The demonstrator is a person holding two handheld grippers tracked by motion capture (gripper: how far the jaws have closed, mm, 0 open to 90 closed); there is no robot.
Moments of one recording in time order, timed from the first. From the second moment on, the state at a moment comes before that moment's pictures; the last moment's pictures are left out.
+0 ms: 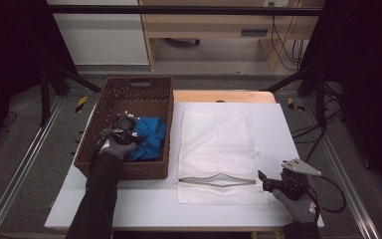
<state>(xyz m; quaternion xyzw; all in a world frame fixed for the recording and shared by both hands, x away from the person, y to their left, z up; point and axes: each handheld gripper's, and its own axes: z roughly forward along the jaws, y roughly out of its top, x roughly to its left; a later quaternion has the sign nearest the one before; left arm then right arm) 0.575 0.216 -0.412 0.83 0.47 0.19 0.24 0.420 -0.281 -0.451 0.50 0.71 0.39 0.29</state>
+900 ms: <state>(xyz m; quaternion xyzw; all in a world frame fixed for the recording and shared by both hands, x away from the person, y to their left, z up) 0.548 0.244 -0.377 0.71 0.49 0.26 0.44 0.420 -0.283 -0.449 0.50 0.71 0.40 0.30</state>
